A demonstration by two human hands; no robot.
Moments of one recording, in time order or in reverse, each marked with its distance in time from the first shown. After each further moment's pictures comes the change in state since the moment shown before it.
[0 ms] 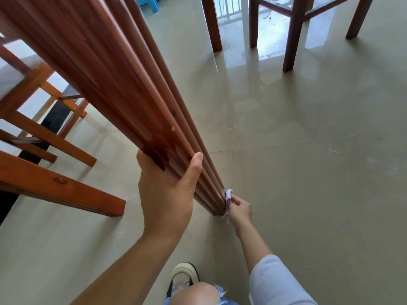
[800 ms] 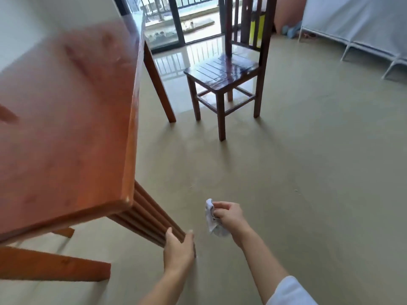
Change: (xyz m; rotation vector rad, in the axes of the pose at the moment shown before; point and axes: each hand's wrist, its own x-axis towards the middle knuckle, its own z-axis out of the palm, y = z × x) left_hand -0.006 0.177 -0.041 0.031 -0.411 -0.603; right_hand -0.230 -0.278 -0.147 0.048 -0.165 -0.181
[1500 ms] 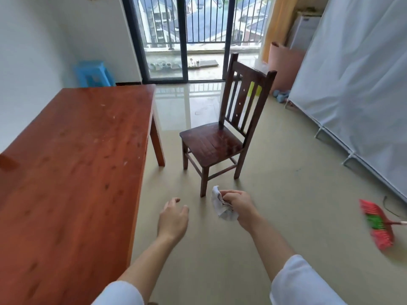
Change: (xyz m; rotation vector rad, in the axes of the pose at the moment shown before) left_hand 0.000 0.418 -0.058 0.244 -0.023 0.301; right_hand -0.029 -0.455 -0.076 -0.036 0.112 -0.054
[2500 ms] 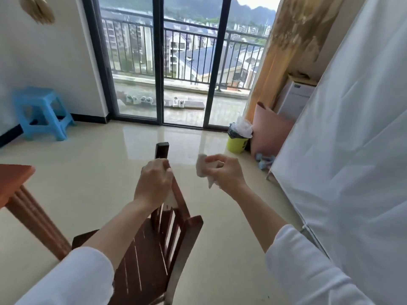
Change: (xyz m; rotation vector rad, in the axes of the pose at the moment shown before) left_hand 0.559 0.580 0.162 -0.033 0.329 0.385; right_hand 0.564 -0.551 -0.239 -0.397 -0.080 -0.535
